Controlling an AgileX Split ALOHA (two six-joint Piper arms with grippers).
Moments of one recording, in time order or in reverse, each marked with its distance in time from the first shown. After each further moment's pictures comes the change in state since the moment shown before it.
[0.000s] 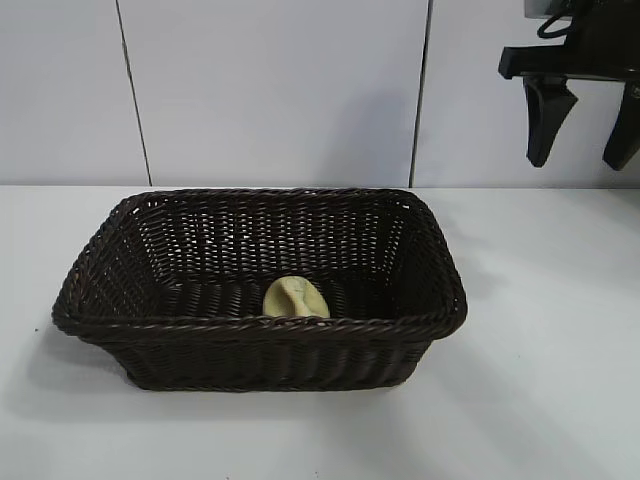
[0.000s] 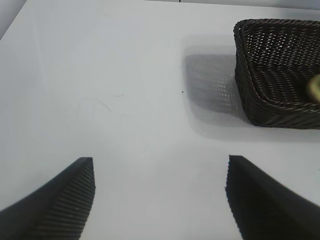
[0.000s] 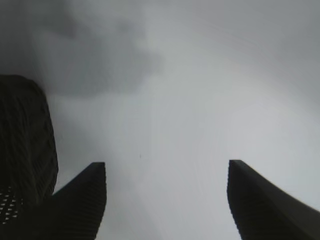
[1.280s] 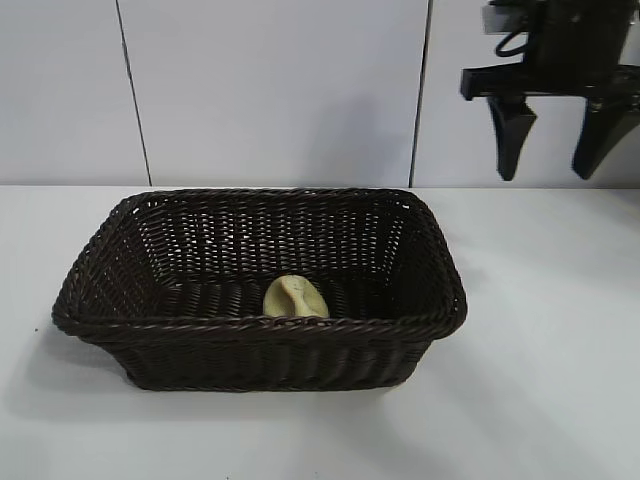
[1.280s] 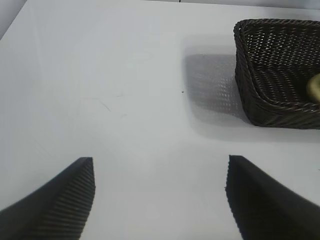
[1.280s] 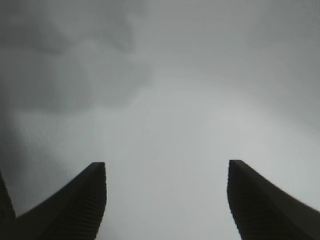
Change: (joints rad) left arm 0.000 0.000 0.000 0.000 0.000 0.000; right arm 0.018 0.110 -0.078 -0.072 -0.010 0.080
